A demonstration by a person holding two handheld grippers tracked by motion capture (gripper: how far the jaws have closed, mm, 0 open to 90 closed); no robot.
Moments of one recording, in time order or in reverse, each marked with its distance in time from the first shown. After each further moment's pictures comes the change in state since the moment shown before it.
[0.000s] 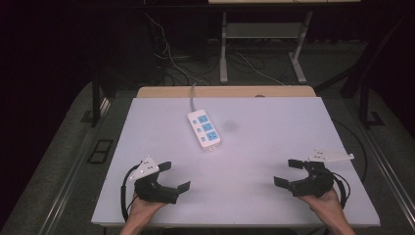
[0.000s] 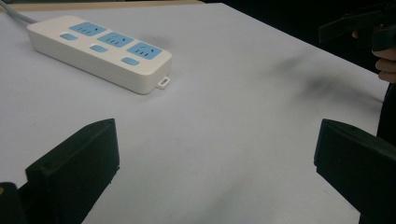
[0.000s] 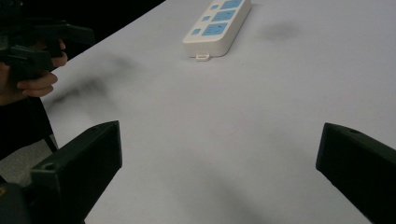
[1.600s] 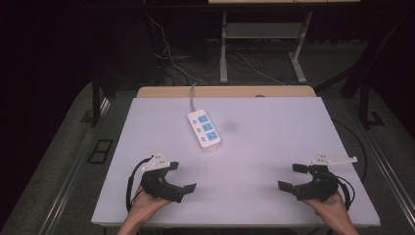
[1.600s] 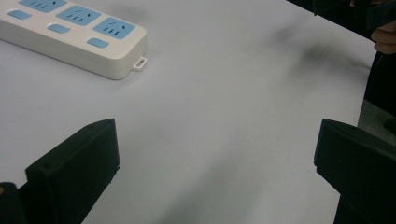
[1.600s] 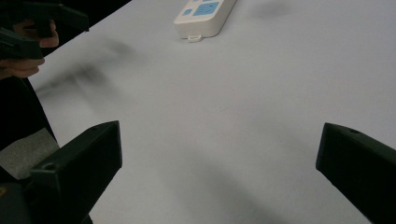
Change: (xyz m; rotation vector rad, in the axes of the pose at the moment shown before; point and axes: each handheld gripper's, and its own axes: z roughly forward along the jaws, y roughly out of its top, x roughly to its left) left arm -0.004 0.021 0.015 0.168 -0.062 0.037; right arm -0.003 -0.009 -0.008 0.048 -0.023 0.020
